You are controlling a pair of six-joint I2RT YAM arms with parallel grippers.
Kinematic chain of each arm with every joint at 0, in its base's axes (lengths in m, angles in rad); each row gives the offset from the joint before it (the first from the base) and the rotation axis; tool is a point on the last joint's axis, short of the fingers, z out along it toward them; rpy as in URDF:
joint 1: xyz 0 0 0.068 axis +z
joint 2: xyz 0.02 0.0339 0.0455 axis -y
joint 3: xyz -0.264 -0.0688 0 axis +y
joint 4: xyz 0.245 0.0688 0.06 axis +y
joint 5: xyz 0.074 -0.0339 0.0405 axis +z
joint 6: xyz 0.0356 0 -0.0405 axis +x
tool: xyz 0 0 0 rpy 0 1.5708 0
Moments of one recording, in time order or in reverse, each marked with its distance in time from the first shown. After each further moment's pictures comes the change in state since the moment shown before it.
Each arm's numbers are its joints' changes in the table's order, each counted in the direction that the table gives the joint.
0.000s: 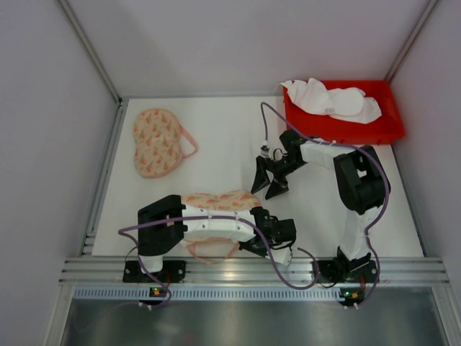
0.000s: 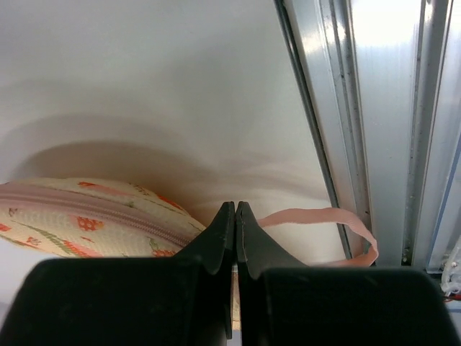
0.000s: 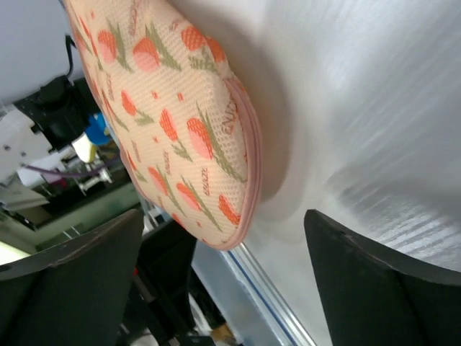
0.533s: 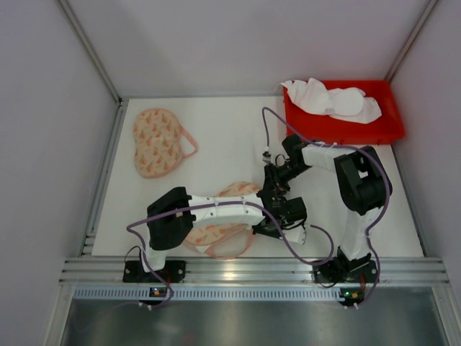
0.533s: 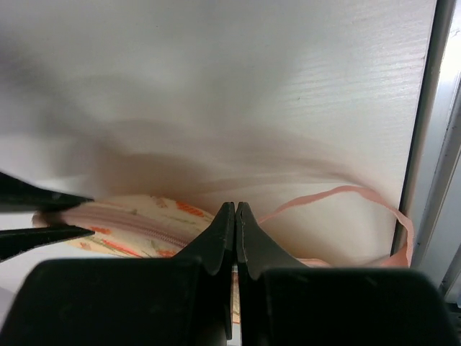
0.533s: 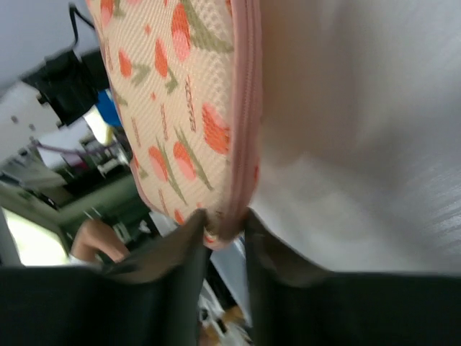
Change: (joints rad) left arm 0.097 -0.094 -0.212 -0.001 0.025 0.004; right arm -0.014 0.013 0.068 0.020 0.058 -0.052
